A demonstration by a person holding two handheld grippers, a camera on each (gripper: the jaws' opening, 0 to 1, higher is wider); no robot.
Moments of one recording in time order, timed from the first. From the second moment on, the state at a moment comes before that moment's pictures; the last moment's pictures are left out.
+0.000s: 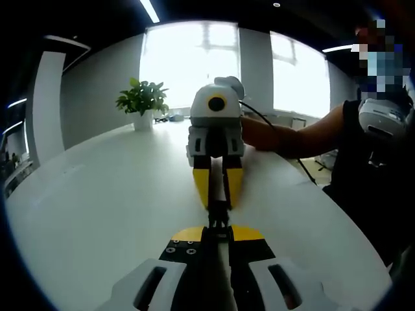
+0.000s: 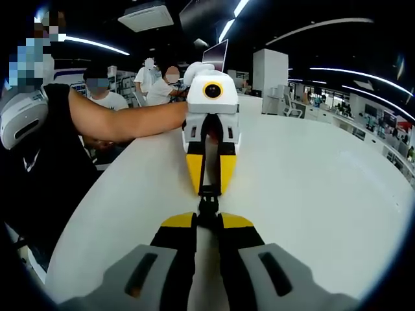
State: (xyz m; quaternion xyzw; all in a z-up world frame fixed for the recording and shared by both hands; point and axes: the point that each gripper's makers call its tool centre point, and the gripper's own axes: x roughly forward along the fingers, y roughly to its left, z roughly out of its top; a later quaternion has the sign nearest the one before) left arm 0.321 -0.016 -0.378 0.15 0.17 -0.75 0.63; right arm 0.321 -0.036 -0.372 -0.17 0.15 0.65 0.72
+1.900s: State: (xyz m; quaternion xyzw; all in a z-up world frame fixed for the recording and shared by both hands) left arm 0.314 -0.029 -0.377 0.16 0.16 -0.74 0.63; right arm 0.319 -0.034 -0.371 -0.17 0.16 0.65 0.72
